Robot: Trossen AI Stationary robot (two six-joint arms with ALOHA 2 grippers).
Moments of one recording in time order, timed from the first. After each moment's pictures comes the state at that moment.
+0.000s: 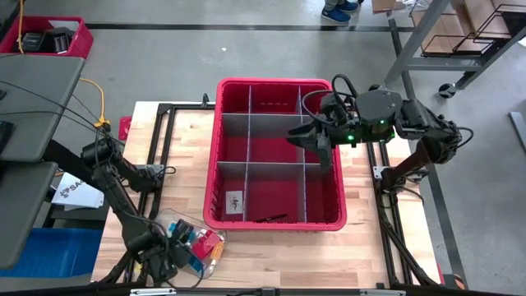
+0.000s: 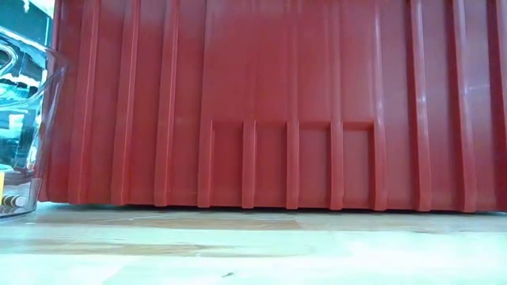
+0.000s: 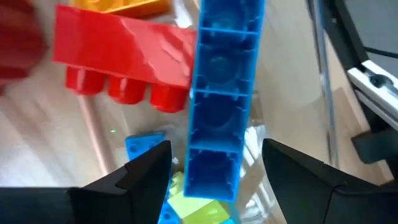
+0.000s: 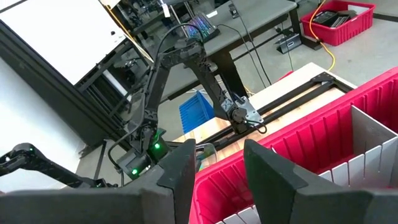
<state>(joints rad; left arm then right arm) -1.03 1.57 1.06 -0.91 -0.13 -0.48 0.15 1.54 2.15 -0.90 0.20 0.56</state>
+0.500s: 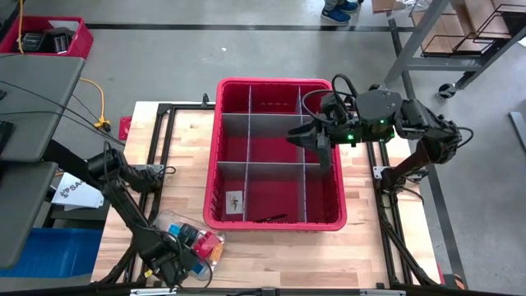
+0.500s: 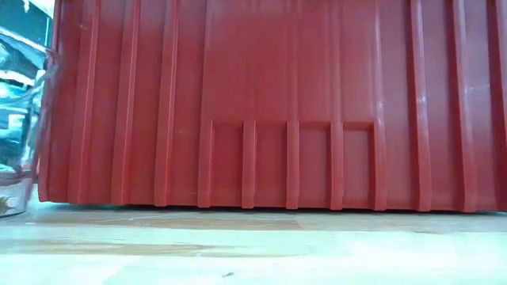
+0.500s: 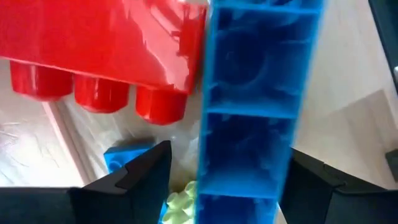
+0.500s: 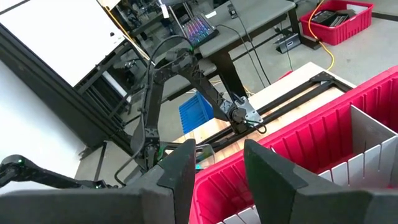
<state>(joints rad) -1.01 1.71 1.06 -0.86 -0.07 -0.47 0.15 1.54 2.15 -0.90 0.20 0.57</state>
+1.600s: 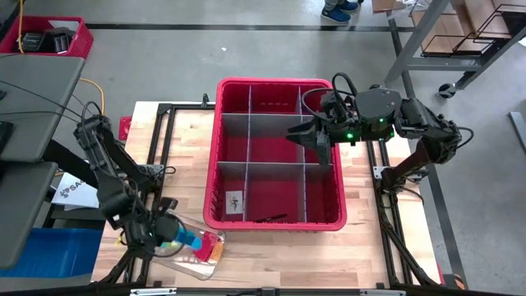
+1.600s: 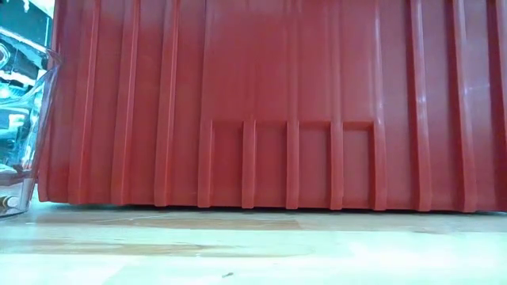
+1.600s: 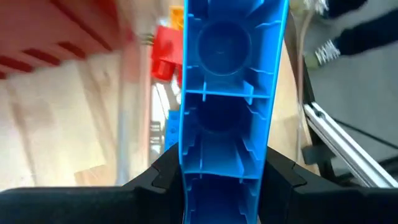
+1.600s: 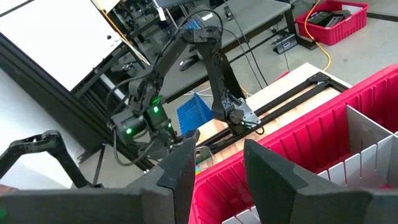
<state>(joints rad) -1.02 1.20 1.07 -1.08 -0.18 -0.72 0.14 1.54 2.15 -0.90 0.21 0.58</state>
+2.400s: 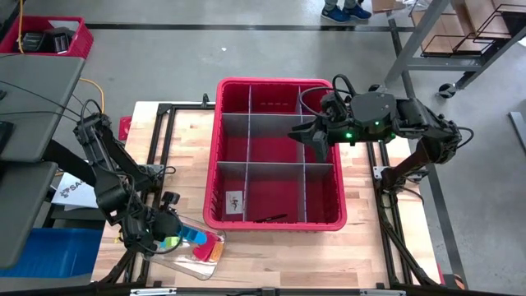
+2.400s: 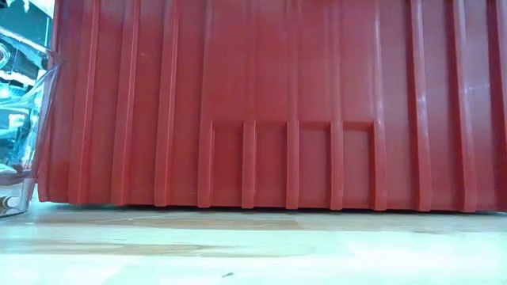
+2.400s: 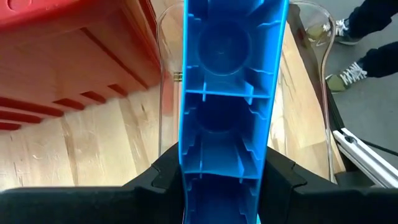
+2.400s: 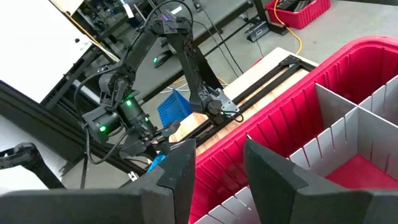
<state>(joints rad) -1.01 1.16 1.07 -1.07 -0.34 -0.64 0.14 1.54 2.15 -0.99 0.29 0.68</state>
